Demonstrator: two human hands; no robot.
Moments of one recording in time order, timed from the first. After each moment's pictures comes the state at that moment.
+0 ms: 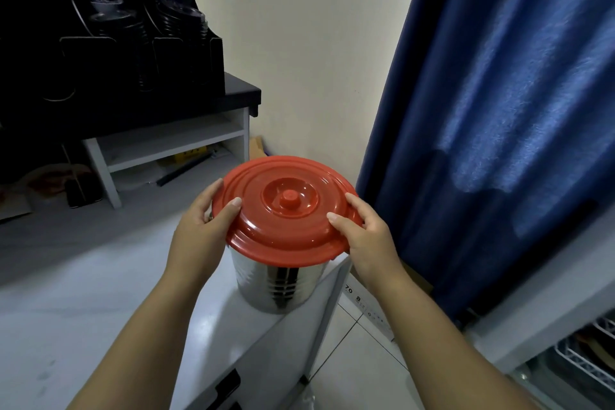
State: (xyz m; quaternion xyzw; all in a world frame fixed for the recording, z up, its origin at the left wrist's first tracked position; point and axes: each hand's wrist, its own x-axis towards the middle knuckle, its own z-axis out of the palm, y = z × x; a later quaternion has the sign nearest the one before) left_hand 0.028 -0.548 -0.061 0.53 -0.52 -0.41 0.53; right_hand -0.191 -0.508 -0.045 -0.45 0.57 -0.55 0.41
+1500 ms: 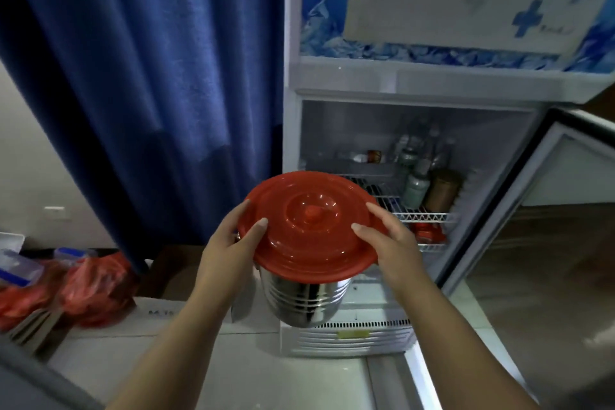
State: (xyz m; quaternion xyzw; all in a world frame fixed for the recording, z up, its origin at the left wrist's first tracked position) left_hand -0.444 -0.378 -0.069 0.28 -0.68 -0.62 0.27; right_hand -0.570 -0.190 -0.054 -0.13 0.69 -0.69 0.16
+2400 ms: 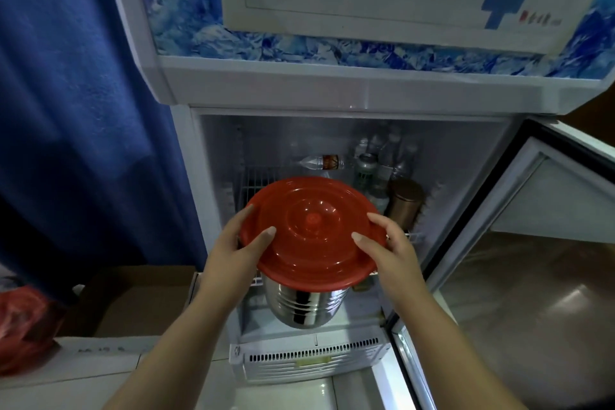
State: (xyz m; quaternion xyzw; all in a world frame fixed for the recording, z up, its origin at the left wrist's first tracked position) left_hand -0.643 -0.346 -0.088 0.25 -0.68 -0.66 0.20; right_hand -0.745 -0.144 -0.080 -0.11 0.70 -0.70 0.13
